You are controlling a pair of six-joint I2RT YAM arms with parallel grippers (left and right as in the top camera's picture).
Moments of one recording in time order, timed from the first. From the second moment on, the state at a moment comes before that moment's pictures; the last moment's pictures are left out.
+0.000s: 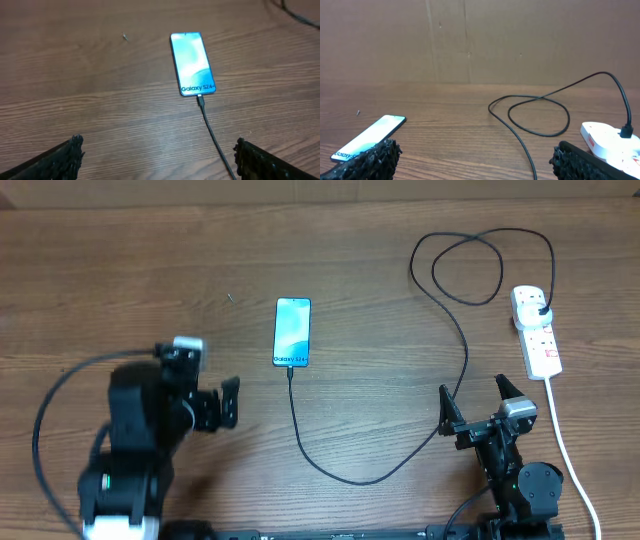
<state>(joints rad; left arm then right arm) -0.03 0.81 0.82 -0.76 0.16 0.03 0.05 0.01 0.02 -0.02 -0.15 0.05</state>
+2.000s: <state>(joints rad) 0.01 0.02 0.01 -0.08 0.02 -0.02 0.05 0.01 0.02 -0.02 -0.15 0.05</state>
